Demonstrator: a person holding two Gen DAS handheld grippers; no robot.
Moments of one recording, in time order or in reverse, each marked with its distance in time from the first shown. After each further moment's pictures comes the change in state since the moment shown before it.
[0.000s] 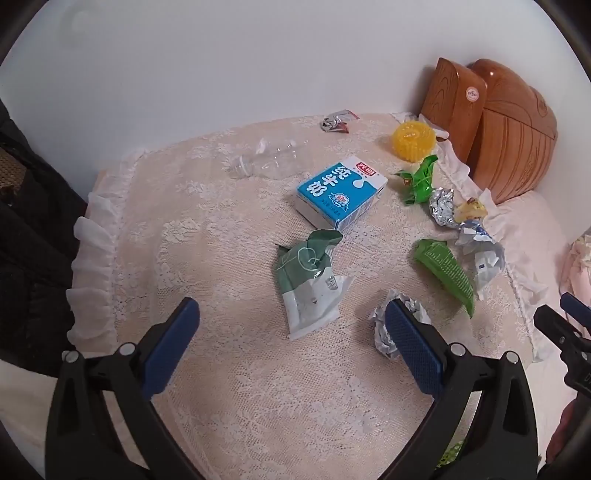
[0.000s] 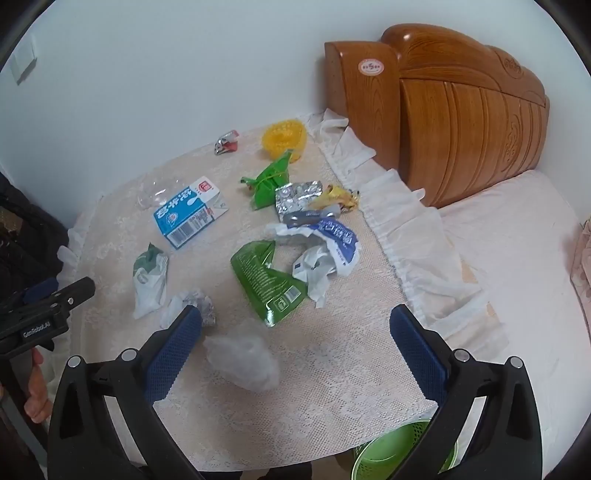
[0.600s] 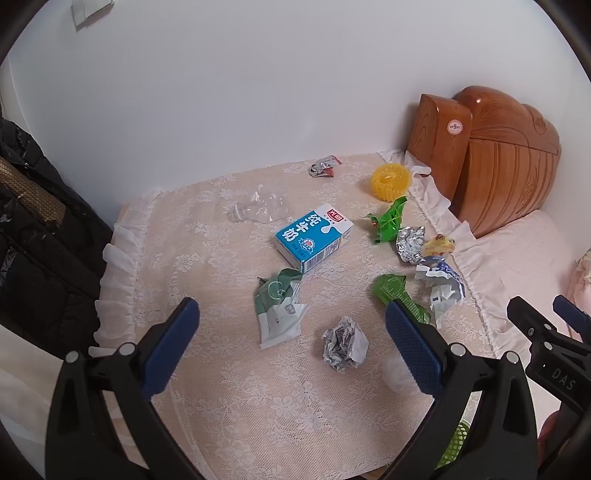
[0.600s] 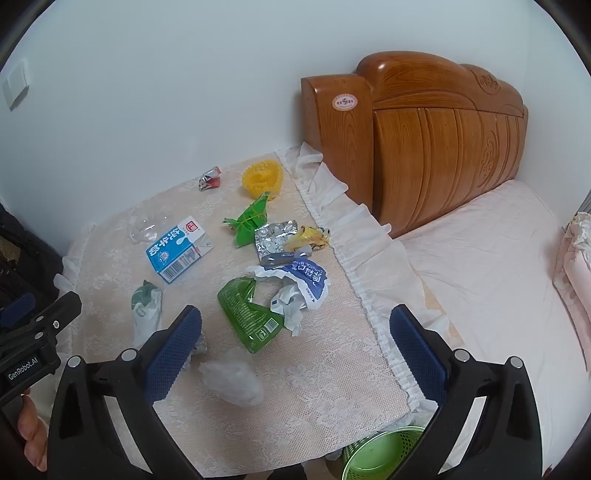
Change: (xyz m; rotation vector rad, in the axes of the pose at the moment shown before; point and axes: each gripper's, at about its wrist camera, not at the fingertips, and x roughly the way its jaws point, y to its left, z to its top) left arm -0.084 -0.054 0.014 -0.030 -0.112 0.085; right arm -0.049 -0.016 0.037 0.048 -0.090 -0.069
